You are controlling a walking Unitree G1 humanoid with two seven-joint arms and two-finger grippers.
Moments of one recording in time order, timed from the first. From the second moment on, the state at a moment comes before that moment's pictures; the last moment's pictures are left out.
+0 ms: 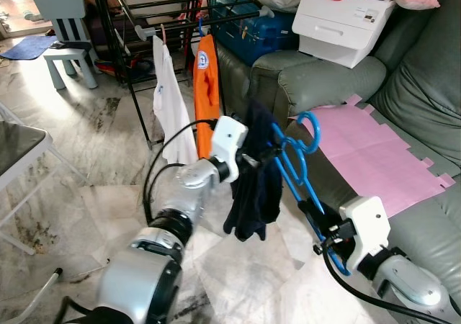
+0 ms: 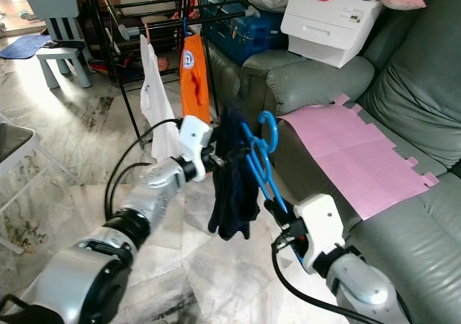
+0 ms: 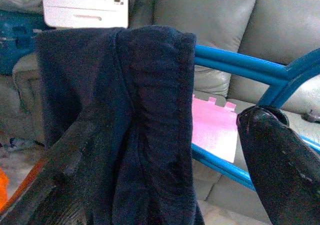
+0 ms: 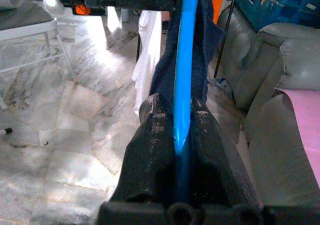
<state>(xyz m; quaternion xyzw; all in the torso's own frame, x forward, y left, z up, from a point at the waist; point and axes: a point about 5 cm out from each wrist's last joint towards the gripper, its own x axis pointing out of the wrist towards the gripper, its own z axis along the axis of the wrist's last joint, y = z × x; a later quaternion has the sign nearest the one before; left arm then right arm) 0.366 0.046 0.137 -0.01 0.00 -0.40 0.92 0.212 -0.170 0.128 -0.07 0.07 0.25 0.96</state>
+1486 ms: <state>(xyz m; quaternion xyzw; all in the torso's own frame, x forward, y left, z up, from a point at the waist) 0.380 0.083 0.156 0.00 -0.03 -0.37 0.93 0.218 -0.167 0.147 -0.09 0.01 0.27 0.96</state>
